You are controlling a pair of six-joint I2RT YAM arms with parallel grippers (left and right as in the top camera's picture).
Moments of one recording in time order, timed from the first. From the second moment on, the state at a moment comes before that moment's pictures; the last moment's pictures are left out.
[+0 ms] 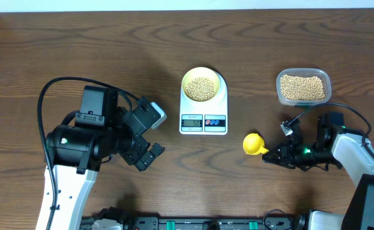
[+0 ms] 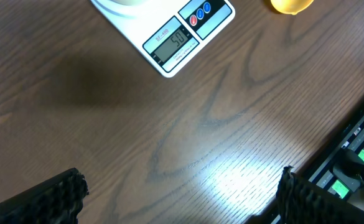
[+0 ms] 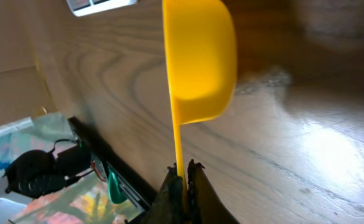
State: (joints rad) left arm -0.17 1.10 1.18 -1.27 0.37 0.59; right arm -0.20 1.49 0.64 -0.88 -0.83 -0.17
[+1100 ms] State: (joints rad) left arm -0.17 1.10 1.18 -1.27 0.37 0.59; right arm -0.20 1.47 0.74 -0.65 -0.38 0.24
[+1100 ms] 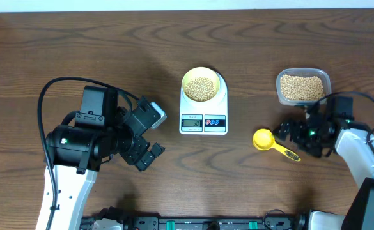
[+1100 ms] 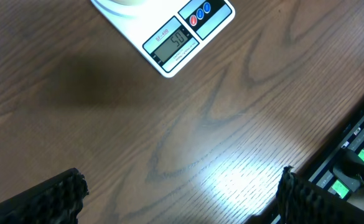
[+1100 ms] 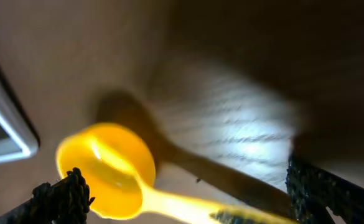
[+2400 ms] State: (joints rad) left arm -0.17 1.10 1.18 -1.27 0.37 0.59; right arm -0.16 0.58 1.25 -1.05 -0.34 0.19
